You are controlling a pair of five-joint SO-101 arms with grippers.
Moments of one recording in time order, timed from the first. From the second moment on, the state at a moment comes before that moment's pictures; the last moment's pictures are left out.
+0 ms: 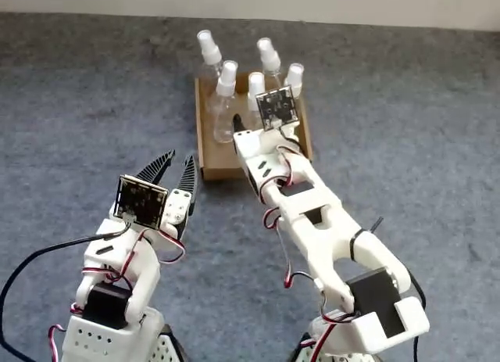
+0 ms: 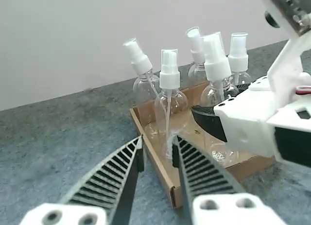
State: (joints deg) left arm 9.1 -94.7 81.5 33.8 -1.7; right arm -25.2 -4.6 46.1 -15.1 1.0
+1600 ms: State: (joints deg) left arm 9.1 -94.7 81.5 33.8 -1.9; right arm -26.9 -5.2 46.1 -9.5 8.9
